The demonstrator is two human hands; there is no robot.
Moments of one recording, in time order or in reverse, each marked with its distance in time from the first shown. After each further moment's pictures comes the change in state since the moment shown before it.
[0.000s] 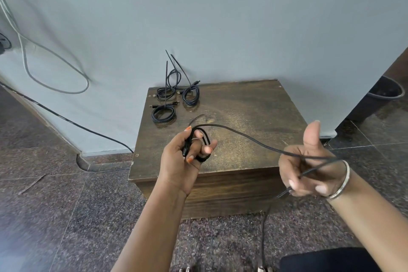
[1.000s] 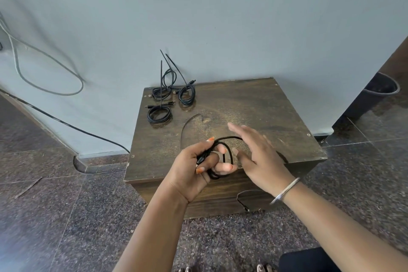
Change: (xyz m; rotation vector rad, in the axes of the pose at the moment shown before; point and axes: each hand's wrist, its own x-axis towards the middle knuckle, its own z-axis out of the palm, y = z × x) left_hand -0.004 -0.013 0.008 0.168 -0.215 -0.308; right_hand 0.057 0.038 -0.001 -1.547 1.188 -0.065
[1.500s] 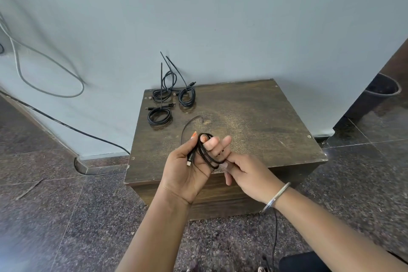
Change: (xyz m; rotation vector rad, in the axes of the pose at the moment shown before) left_hand 0.005 0.001 -0.003 -0.339 -0.017 0.167; right_hand -0.003 -0.013 0.014 0.108 -0.222 0.029
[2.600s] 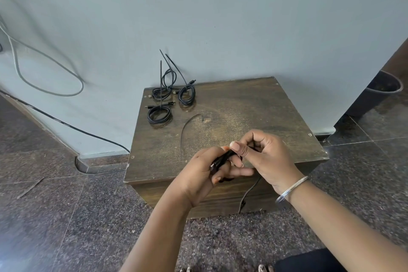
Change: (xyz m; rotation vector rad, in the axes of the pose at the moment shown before) left_hand -0.003 -0.012 0.004 0.654 -0.153 -0.169; right_hand 0.000 0.005 -0.022 0.580 0.373 -0.062
